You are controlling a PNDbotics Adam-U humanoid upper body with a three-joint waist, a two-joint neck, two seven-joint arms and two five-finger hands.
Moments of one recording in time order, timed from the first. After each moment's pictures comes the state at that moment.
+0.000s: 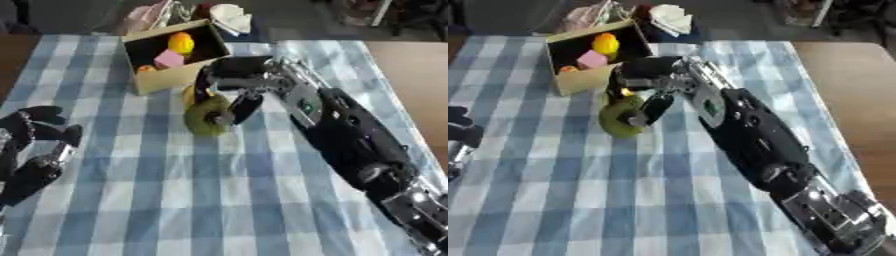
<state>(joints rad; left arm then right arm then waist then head) -0.22 0.24 -0.06 -1.86 -0.29 0.08 -0.06 -0.99 -0.30 0.31 -1.13 0.72 -0.52 0.52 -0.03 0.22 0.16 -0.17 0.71</state>
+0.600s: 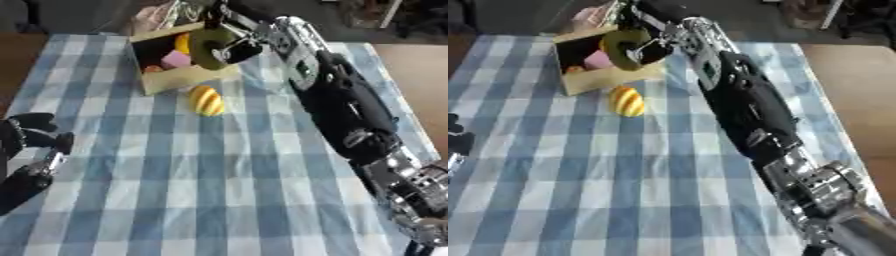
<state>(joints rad) -0.22 0.24 -0.08 -1.86 -0.28 0.07 -0.08 -1.11 -0.22 0.05 -0.87 1.00 -0.28 0.11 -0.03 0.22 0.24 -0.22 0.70</state>
